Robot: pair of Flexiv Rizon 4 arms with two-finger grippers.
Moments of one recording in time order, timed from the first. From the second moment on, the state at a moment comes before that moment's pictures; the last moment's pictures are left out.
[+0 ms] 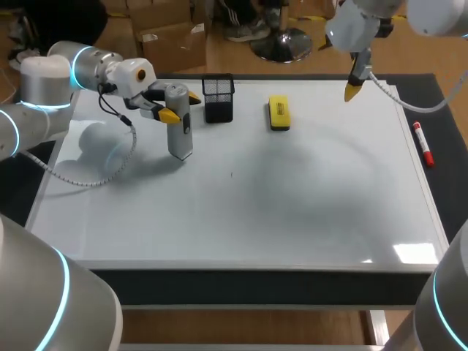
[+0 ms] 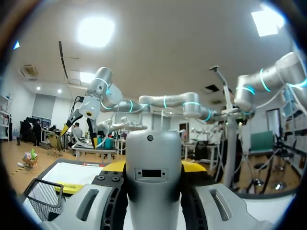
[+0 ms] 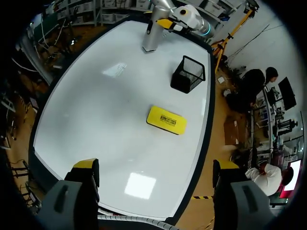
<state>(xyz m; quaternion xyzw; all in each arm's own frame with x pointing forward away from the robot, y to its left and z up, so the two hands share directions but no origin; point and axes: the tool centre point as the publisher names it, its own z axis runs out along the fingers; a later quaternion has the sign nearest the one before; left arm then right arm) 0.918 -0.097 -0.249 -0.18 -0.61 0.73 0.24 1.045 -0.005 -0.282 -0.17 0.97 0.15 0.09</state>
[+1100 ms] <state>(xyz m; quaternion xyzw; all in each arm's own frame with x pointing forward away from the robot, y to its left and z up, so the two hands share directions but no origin) 1.021 -0.123 -0.154 -0.16 -0.63 0.75 0.14 1.045 -0.005 -0.282 -0.17 0.97 0.15 0.09</state>
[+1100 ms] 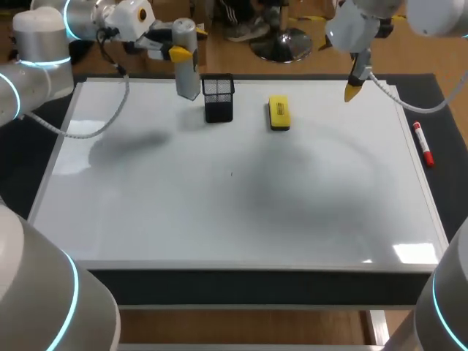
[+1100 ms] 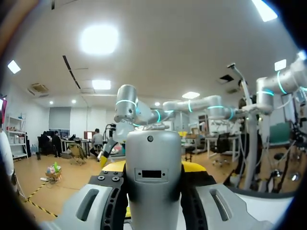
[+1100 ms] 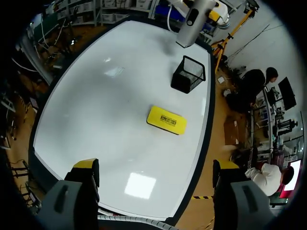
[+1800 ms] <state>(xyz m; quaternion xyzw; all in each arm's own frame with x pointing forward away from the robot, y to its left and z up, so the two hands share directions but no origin) 1.067 -0.170 -0.153 -0.11 -0.61 0.78 0.10 1.045 -0.005 -0.282 -0.17 0.97 0.15 0.09</state>
